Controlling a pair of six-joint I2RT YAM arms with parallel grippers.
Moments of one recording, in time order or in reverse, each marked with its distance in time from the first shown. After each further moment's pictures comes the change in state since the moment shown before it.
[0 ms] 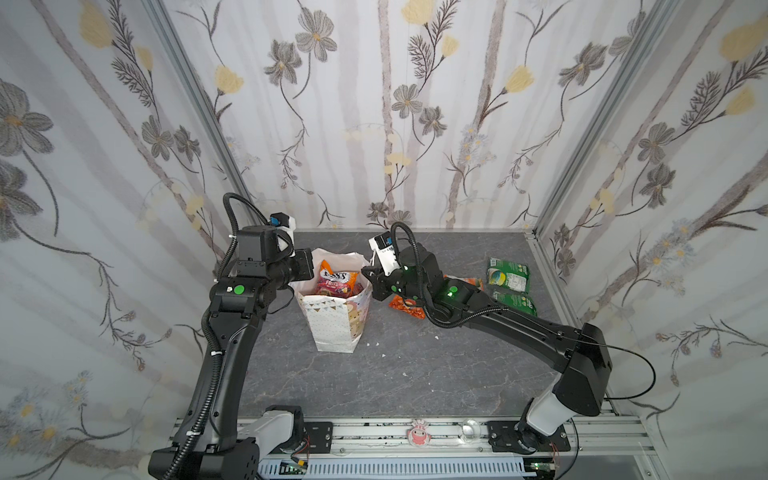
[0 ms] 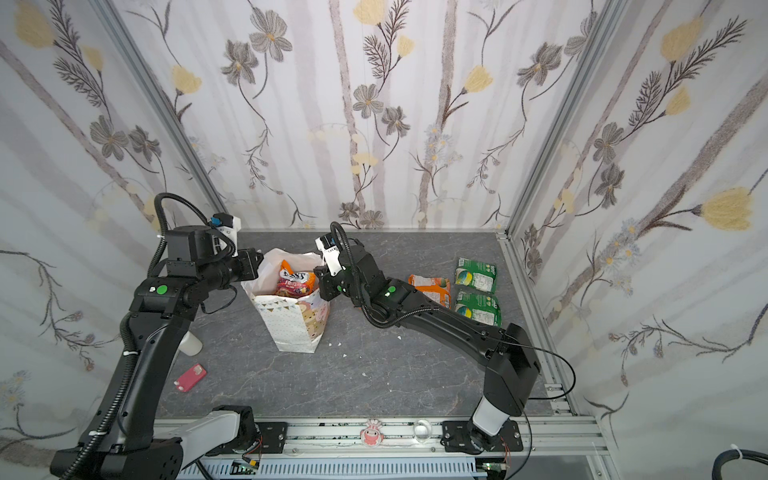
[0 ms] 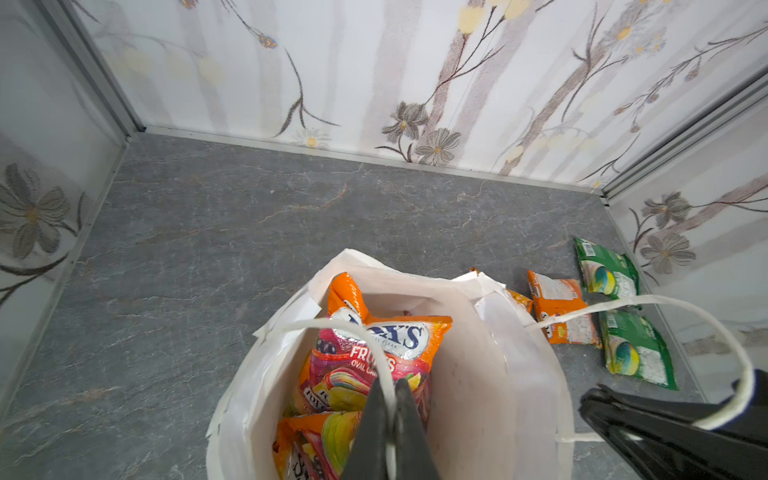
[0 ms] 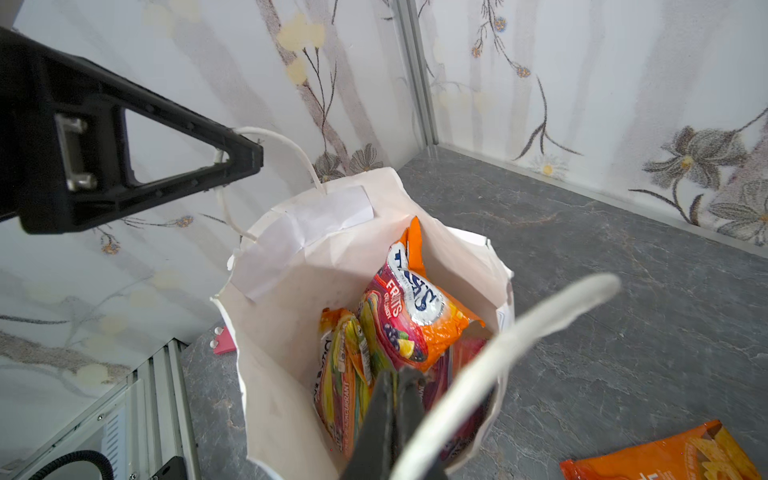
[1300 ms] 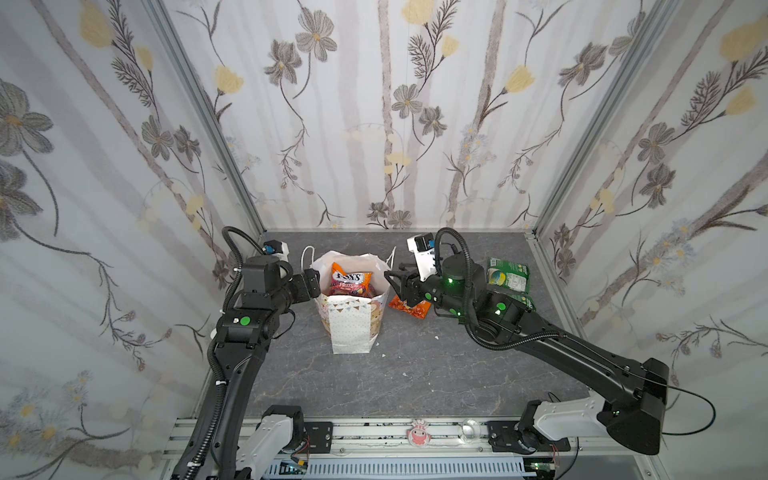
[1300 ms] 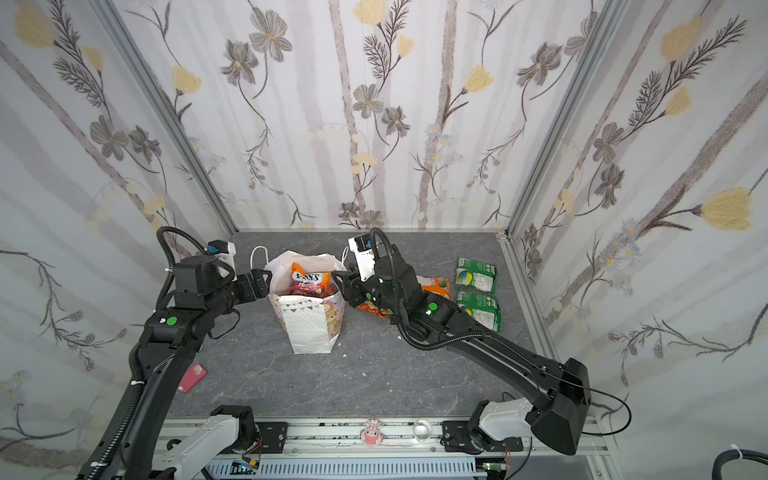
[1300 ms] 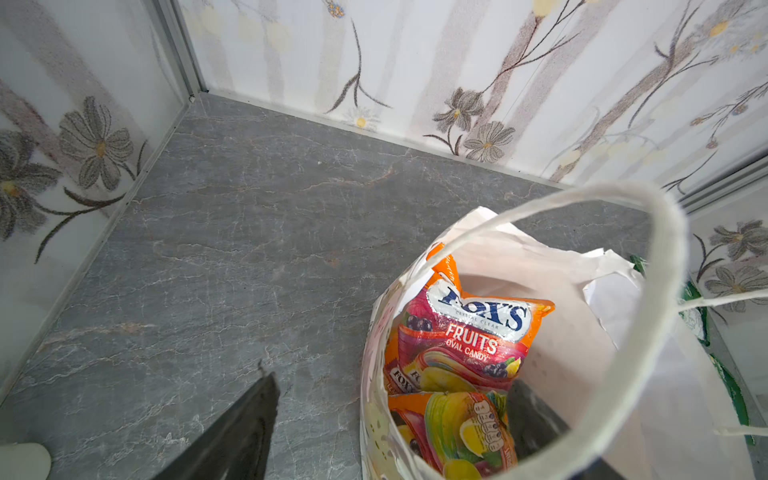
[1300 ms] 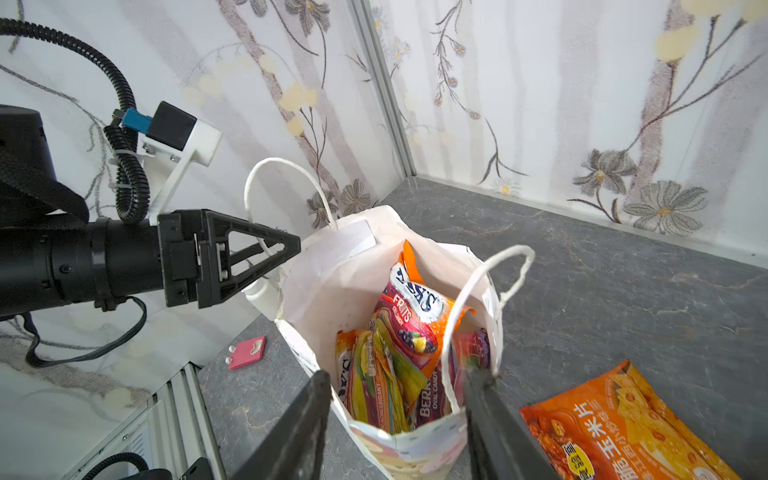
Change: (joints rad) left arm 0.004 -0.176 -0.309 0.152 -0.117 -0.079; right arm -0.009 -0.338 -0.211 -0.048 0.100 0.062
